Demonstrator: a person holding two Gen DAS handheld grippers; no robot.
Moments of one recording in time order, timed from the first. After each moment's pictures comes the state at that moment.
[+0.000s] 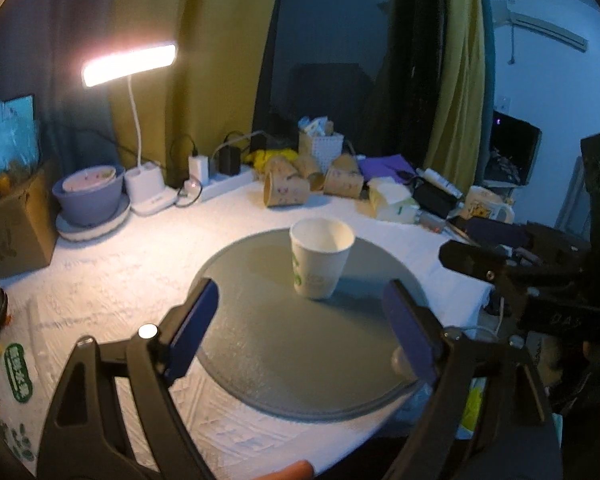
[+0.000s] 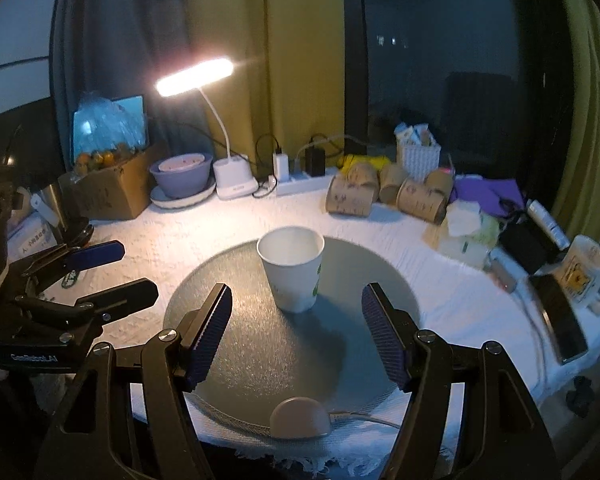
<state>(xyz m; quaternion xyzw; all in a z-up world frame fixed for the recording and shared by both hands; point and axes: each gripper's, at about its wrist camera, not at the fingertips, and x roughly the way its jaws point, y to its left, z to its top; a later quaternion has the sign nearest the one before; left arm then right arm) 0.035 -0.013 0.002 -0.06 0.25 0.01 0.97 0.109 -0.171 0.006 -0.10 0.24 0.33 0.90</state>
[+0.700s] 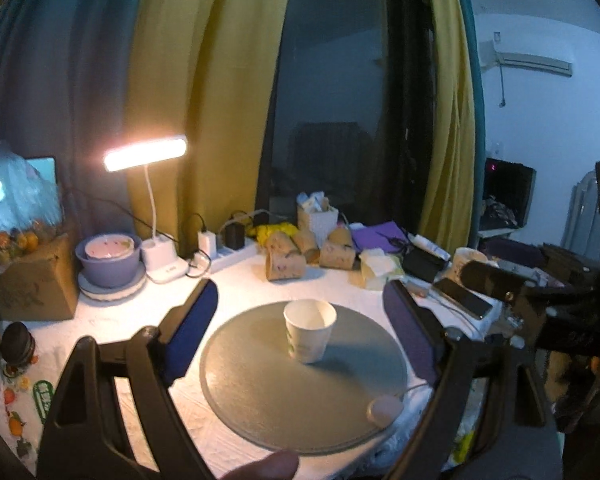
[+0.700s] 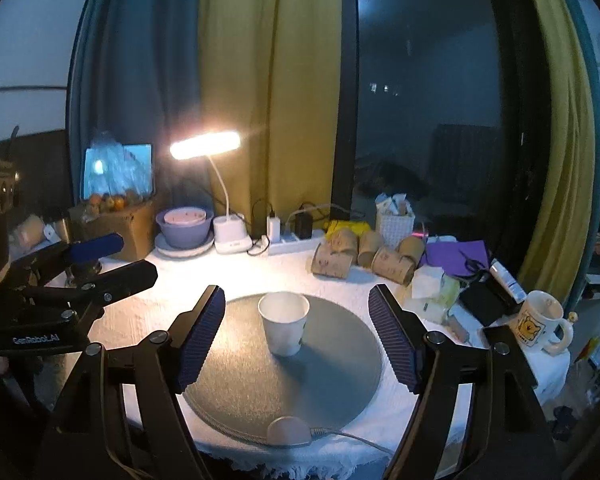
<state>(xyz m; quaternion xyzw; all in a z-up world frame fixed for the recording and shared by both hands) -0.007 -0.024 0.072 -0.05 0.14 0.03 0.99 0.058 -0.199 0.074 -0.10 0.15 0.32 0.93</state>
